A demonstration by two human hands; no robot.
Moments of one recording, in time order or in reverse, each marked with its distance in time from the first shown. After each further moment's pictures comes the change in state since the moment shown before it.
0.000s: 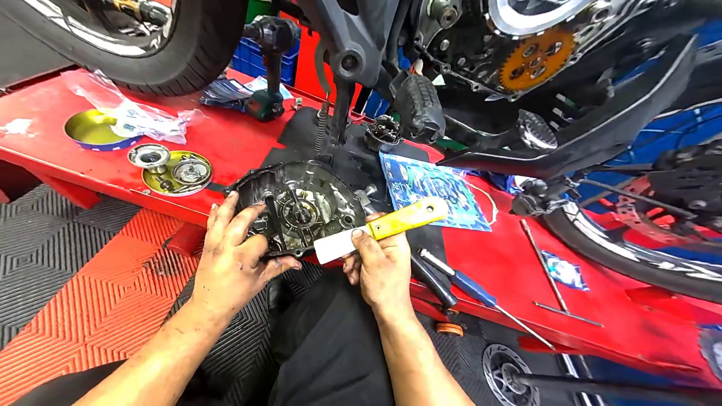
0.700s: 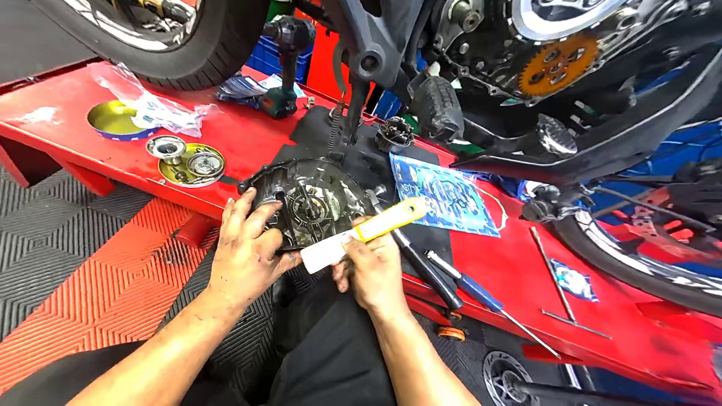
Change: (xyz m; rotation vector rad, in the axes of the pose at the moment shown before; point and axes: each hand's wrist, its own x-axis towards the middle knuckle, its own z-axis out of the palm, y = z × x) left_hand -0.001 0.003 0.004 0.054 -0.019 -0.018; right_hand -0.004 0.007 0.009 0.084 -0.162 0.100
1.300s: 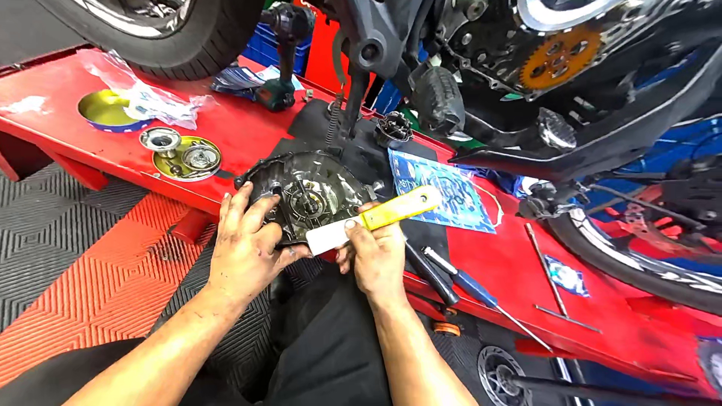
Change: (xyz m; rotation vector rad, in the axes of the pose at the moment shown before) left_hand 0.000 0.010 0.001 0.012 -0.001 -0.032; right_hand 0.002 -0.005 -0.001 -0.111 0.059 -0.112
